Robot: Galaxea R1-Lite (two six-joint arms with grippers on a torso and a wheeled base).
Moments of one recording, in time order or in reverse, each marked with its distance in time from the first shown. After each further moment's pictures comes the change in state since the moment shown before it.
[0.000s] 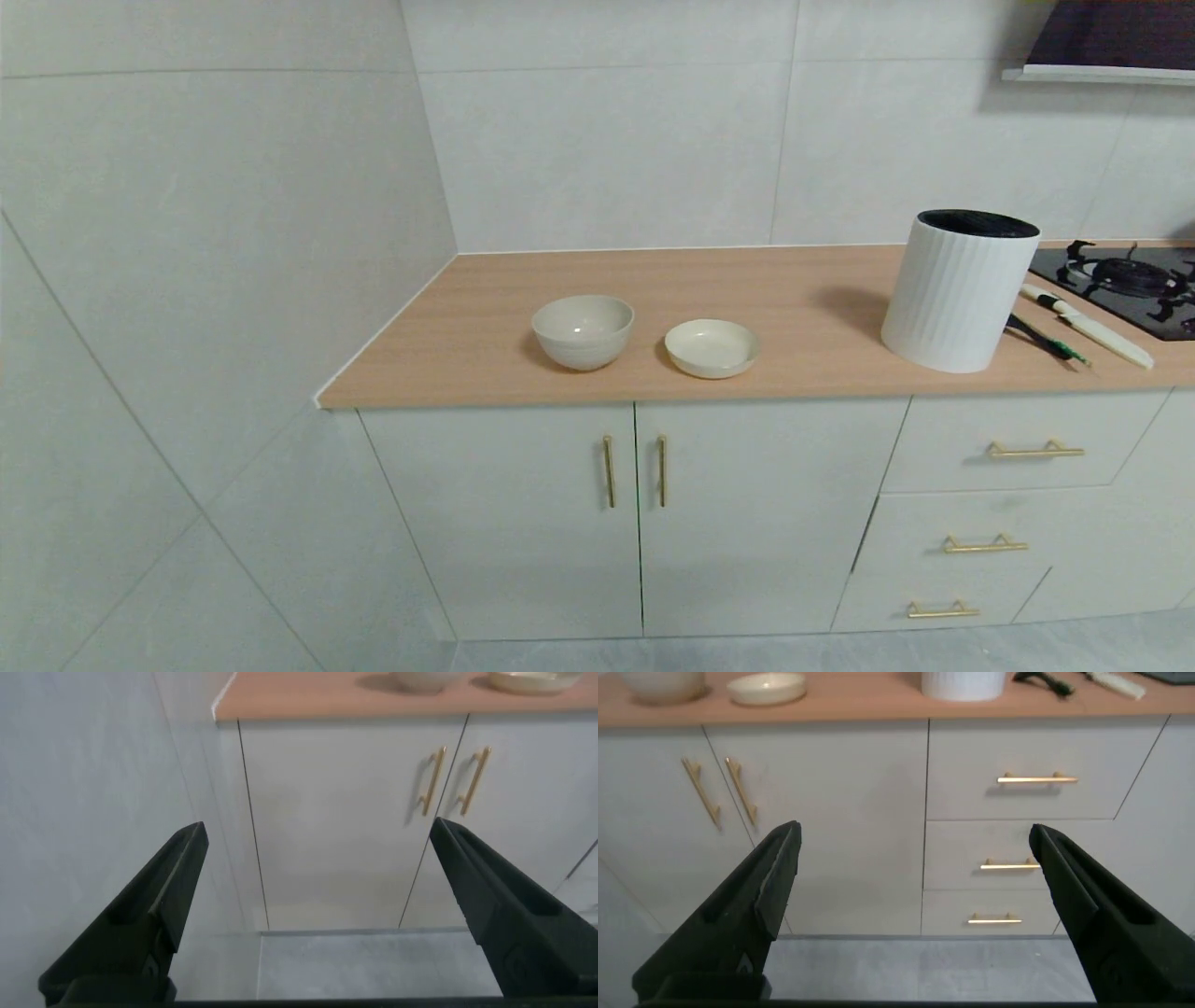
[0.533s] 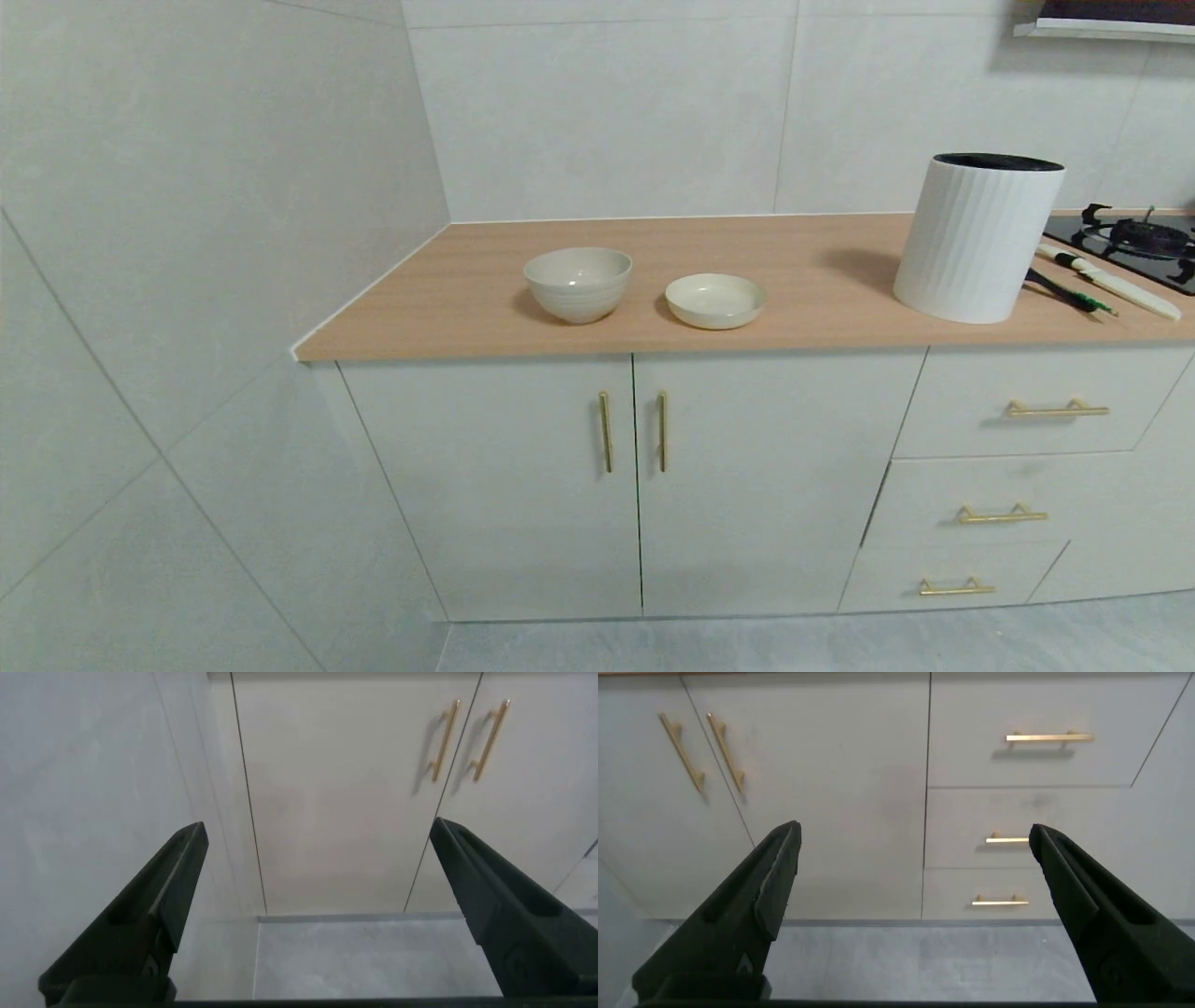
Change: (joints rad) left arm 0.000 0.000 0.000 0.001 0.000 0.000; right arm 0.000 0.000 0.000 0.000 0.000 0.000
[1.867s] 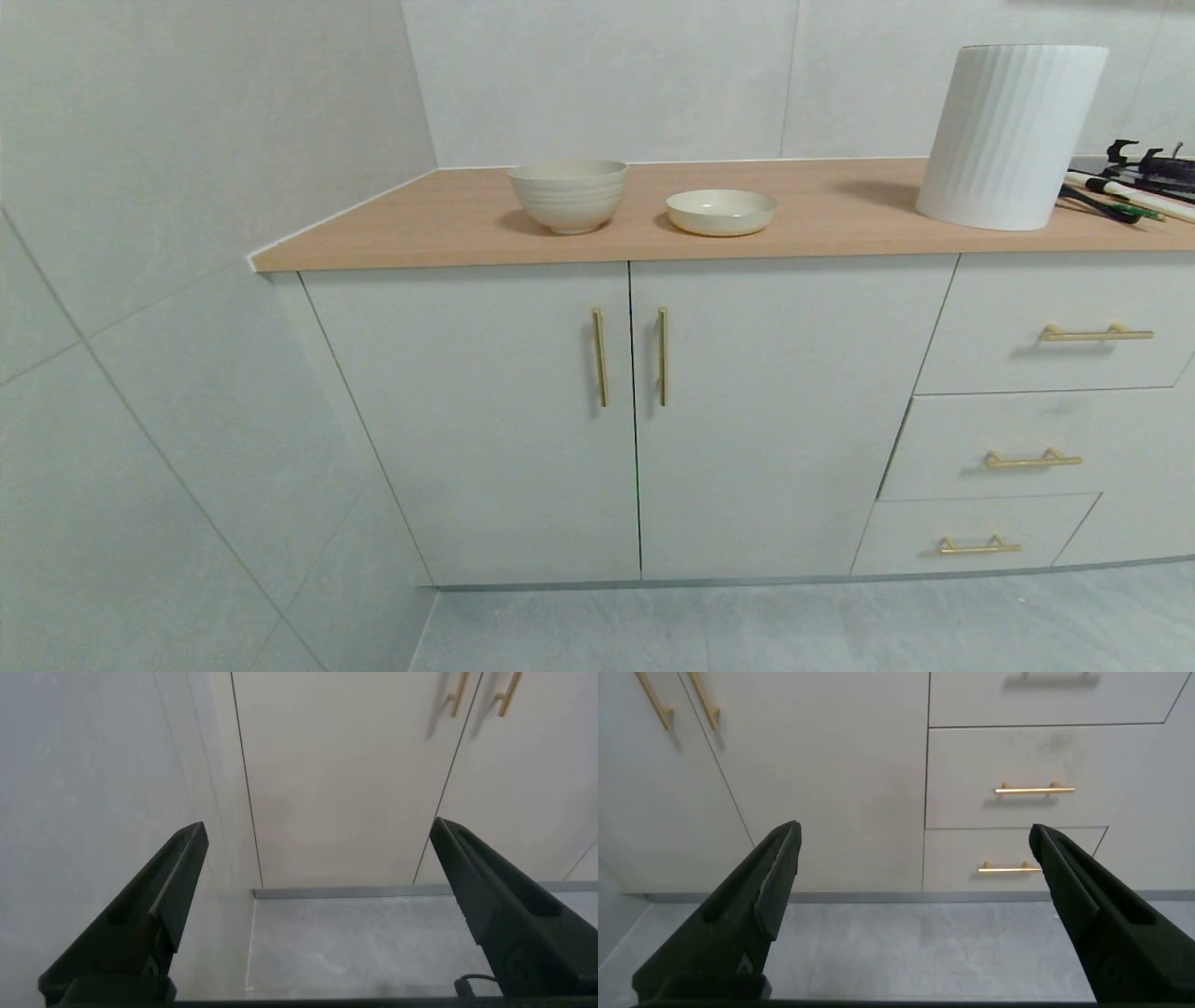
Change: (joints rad) left arm 0.000 0.000 0.000 -0.001 0.000 0.000; right arm 0.000 0.000 0.000 0.000 0.000 0.000
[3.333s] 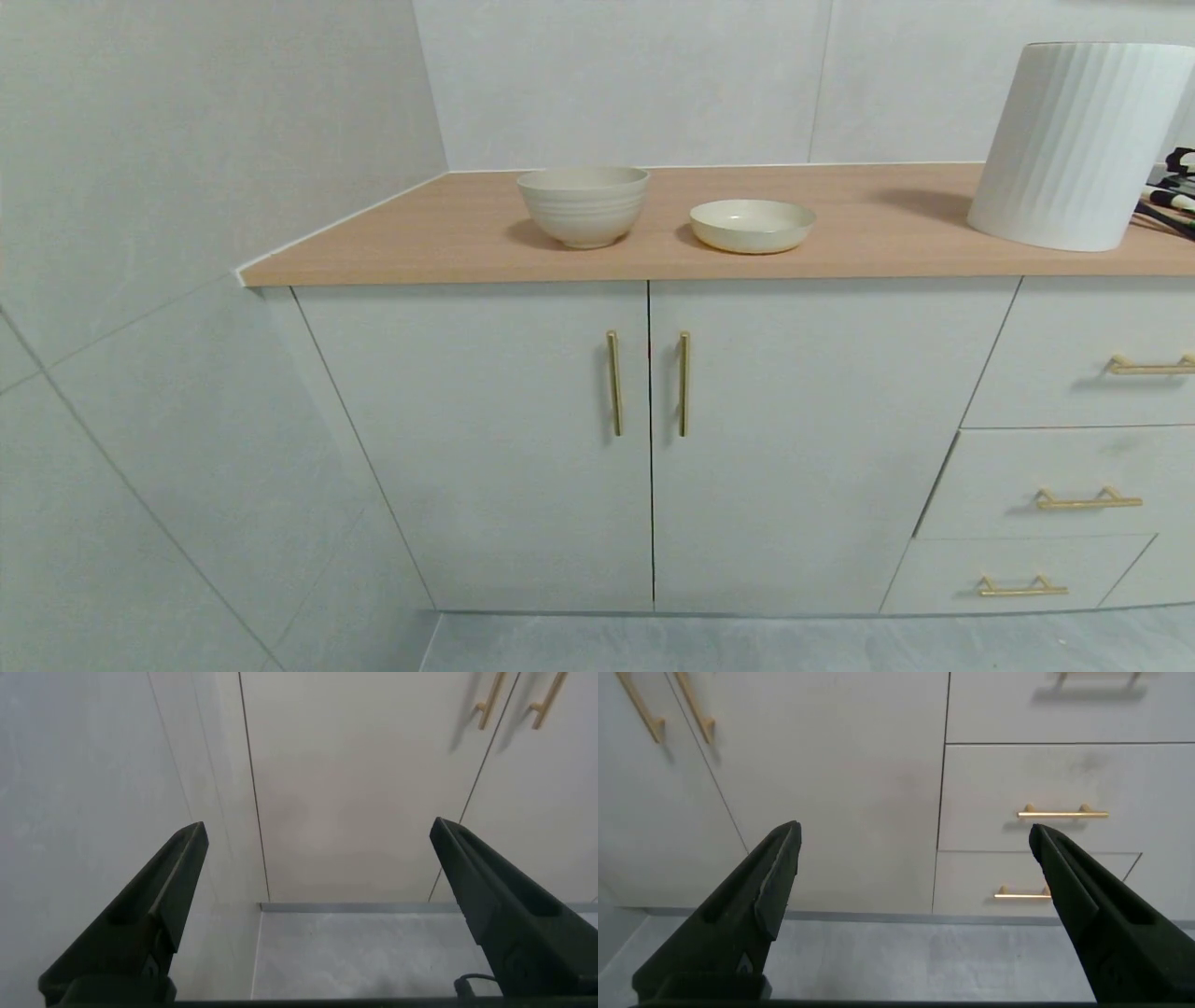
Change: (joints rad) left arm 0.000 0.000 0.000 0.000 0.001 0.000; right arm 0.000 0.000 0.000 0.000 -0.001 -0.002
